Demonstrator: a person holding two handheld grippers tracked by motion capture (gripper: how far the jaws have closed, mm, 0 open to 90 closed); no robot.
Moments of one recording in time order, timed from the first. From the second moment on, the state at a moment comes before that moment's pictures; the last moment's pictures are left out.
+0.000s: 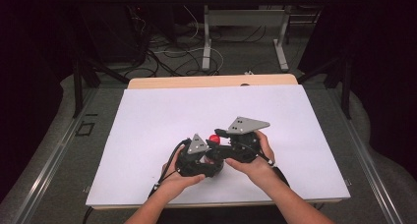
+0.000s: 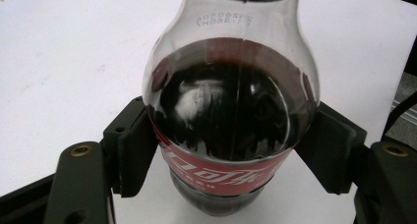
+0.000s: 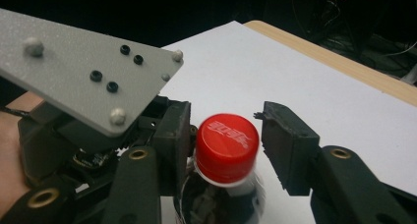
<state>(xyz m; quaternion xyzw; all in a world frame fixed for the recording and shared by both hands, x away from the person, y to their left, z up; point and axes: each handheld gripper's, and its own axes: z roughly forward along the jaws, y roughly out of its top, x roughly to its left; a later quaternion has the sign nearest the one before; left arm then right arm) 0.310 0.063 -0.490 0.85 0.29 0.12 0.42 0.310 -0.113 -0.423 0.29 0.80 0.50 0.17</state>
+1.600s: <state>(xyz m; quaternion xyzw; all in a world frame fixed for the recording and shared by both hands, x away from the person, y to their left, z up) 0.305 0.057 -0.490 0.86 0.27 0.10 0.43 0.359 -0.135 -0.411 0.08 0.87 0.48 0.00</state>
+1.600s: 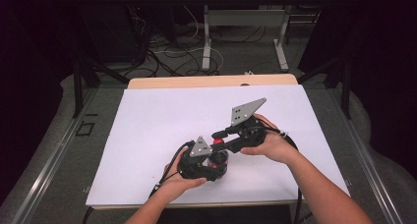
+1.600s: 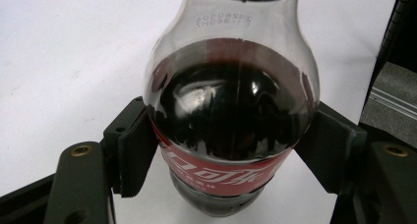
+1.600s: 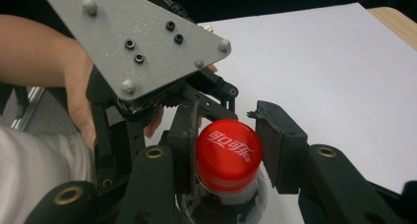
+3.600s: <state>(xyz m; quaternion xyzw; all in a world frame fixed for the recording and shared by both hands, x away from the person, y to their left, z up) 0.307 0.063 -0.486 0.86 0.27 0.10 0.43 0.349 -0.132 -0.412 0.11 0.85 0.51 0.05</state>
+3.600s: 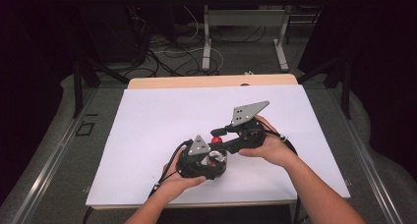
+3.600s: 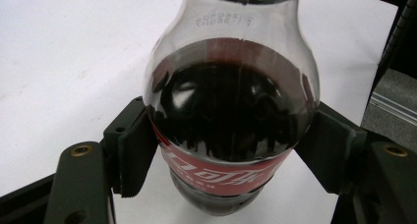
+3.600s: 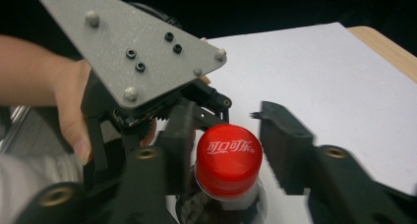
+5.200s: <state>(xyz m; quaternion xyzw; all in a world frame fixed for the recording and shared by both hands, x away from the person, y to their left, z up) 0.304 0.059 -0.485 0.86 0.27 0.10 0.43 0.354 -0.123 -0.414 0.07 0.87 0.49 0.04</state>
